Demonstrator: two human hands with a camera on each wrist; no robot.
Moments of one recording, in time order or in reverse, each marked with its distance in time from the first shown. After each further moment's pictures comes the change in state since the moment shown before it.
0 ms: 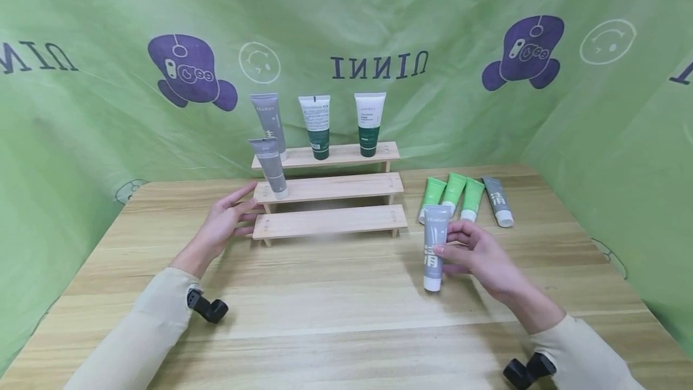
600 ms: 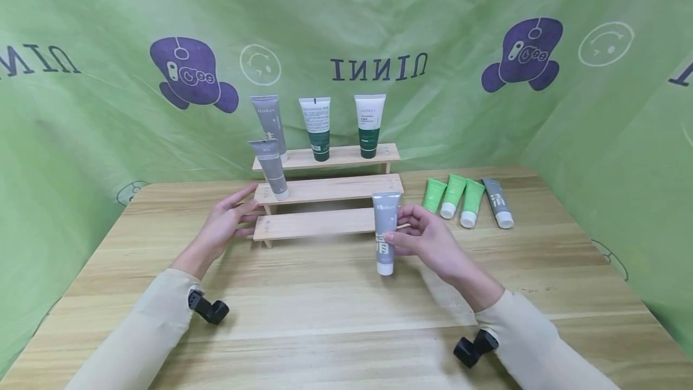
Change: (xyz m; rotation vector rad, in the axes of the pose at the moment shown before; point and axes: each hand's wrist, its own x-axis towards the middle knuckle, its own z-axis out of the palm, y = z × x) left_hand 0.000 0.000 0.001 0.026 0.012 0.007; right_hand 0.041 -0.034 0.058 0.066 -0.014 -0.052
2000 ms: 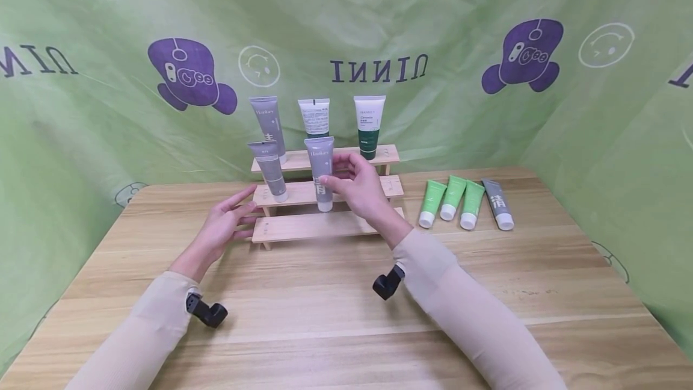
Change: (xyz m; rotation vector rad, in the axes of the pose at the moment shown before) left_hand 0.000 0.000 0.000 -0.022 -0.006 -0.004; right_hand 0.108 -0.053 0.073 0.061 0.128 -0.217
